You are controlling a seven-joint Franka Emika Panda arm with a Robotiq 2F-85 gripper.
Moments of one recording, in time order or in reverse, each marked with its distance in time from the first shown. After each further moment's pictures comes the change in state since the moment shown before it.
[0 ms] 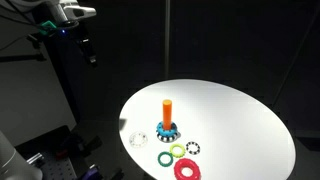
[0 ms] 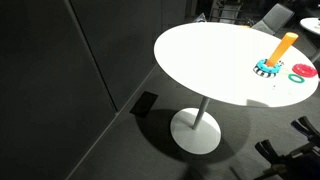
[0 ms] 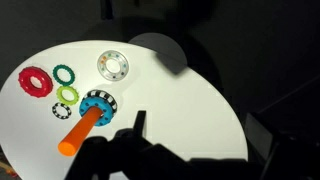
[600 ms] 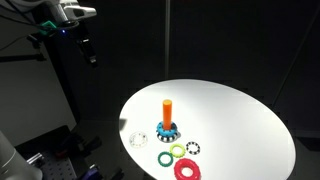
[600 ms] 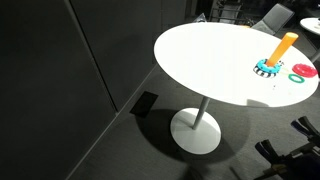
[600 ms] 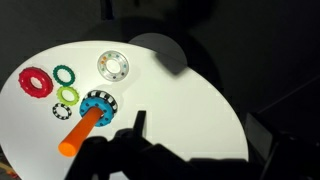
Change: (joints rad) arm -0.001 0.001 -0.003 0.000 -0.001 0.000 0.000
